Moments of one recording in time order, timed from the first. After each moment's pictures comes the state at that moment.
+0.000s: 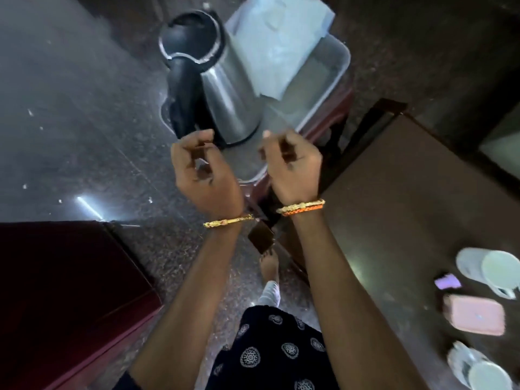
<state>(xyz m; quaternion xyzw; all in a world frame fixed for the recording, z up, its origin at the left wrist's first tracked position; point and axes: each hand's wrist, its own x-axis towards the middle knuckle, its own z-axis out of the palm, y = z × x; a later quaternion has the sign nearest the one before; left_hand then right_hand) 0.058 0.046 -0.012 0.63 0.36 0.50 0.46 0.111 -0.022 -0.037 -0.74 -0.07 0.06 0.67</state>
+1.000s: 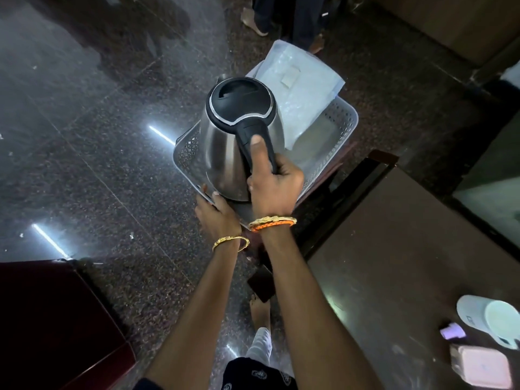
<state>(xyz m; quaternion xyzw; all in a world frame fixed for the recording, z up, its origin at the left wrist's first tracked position) 0.070 0.119 -0.114 0.64 0.58 0.22 0.46 0.121 0.074 -0.011 -0.70 0.10 0.08 0.71</state>
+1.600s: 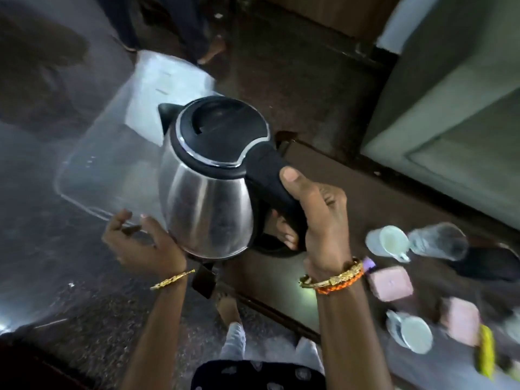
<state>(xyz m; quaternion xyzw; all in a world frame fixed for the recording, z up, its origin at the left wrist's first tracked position) 0.055 0.026 -0.057 0.72 0.42 0.42 0.36 0.104 -0.151 0.071 -0.60 0.05 0.13 0.79</state>
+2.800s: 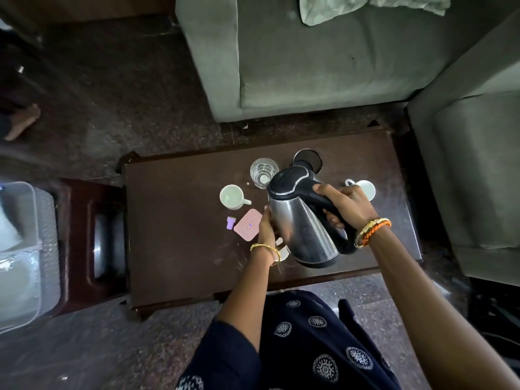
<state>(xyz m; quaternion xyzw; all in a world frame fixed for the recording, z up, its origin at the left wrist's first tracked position) 0.025 -0.443 -0.039 0.52 0.37 -0.43 0.64 -0.002 -0.592 0.073 -0.70 0.41 0.14 0.57</state>
